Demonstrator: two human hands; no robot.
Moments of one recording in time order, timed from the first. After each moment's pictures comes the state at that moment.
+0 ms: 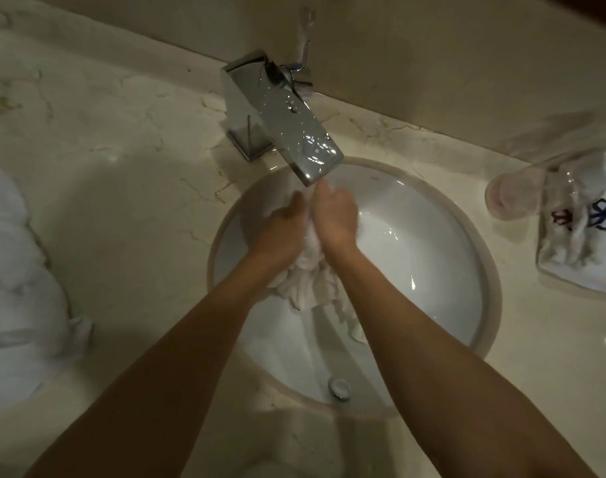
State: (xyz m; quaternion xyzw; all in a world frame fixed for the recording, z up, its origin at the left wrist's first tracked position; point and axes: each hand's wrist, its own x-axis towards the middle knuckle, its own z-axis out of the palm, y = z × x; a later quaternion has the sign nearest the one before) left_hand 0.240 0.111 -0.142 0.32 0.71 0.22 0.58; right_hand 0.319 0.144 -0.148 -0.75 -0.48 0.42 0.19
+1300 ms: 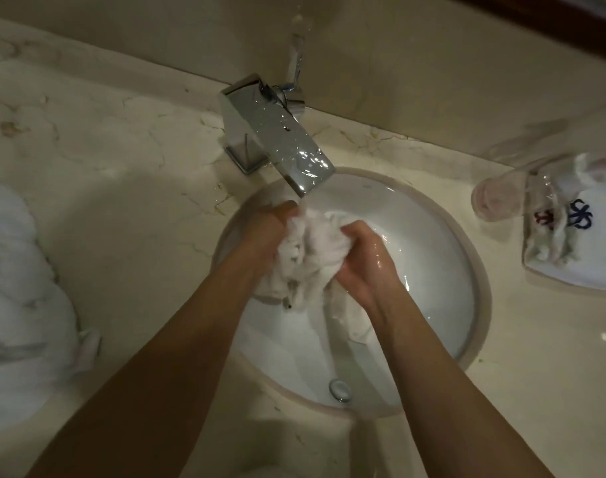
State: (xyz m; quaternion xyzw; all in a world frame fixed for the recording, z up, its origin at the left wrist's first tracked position) left_hand 0.226 0.118 -0.129 0.16 0.68 0.34 0.64; right_hand 0.371 0.106 -0.126 -0.54 -0.12 0.75 0.36
